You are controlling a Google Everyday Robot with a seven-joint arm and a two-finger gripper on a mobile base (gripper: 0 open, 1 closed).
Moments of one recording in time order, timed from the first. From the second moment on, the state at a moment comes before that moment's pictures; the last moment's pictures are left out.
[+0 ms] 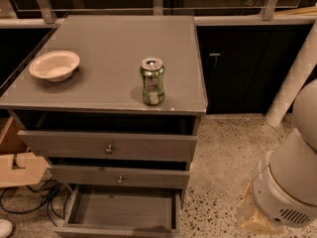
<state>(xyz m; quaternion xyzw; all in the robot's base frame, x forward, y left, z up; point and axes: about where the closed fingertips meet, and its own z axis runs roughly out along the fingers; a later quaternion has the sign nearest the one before) 0.266 -0.165 0.815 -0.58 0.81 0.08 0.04</state>
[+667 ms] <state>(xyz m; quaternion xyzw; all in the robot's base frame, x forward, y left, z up) 0.251 -0.132 0.740 -0.57 0.82 0.12 0.02</state>
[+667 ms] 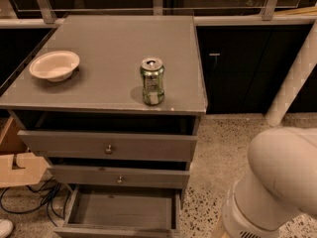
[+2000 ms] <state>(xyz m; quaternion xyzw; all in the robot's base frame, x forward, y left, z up) 0.267 -0.058 0.640 -0.54 0.82 0.20 0.03</state>
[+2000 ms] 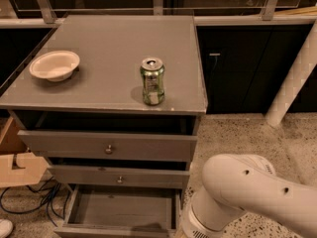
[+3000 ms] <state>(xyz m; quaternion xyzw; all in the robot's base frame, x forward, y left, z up) 0.299 -0.059 0.579 -0.49 0.84 0.22 0.05</state>
